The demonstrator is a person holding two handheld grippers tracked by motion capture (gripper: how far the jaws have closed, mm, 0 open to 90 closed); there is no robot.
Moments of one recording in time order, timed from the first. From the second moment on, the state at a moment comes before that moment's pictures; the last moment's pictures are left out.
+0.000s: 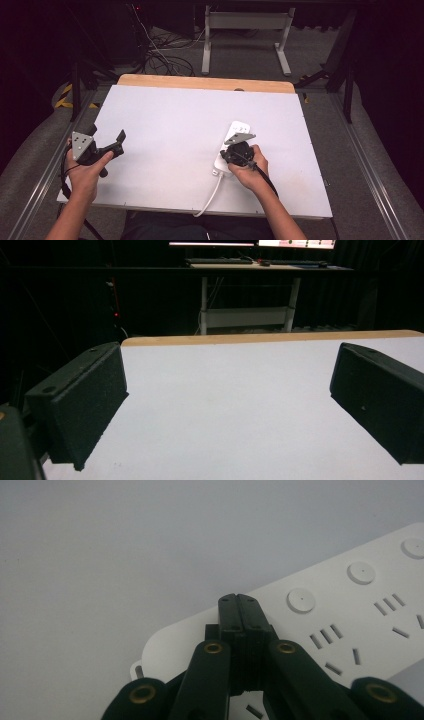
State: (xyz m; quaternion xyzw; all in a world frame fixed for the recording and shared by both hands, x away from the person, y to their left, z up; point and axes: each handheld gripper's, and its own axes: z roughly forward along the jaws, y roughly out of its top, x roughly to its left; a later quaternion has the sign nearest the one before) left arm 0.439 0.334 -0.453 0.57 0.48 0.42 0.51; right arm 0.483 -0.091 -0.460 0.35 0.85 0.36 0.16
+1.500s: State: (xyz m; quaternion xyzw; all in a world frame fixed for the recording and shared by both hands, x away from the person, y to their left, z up) left arm 0.440 0.333 -0.451 0.57 0.48 0.41 0.52; right arm 0.486 -0.099 -0.456 0.34 0.83 0.40 0.16
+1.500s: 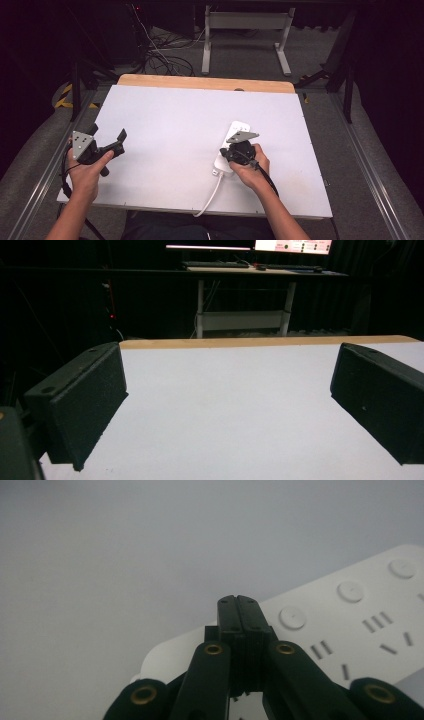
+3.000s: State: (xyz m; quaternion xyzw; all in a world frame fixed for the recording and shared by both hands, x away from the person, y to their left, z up) left arm 0.441 0.336 -0.450 0.56 0.49 0.41 0.53; right arm 0.435 -0.247 -0.437 0.32 0.64 0.63 0.29
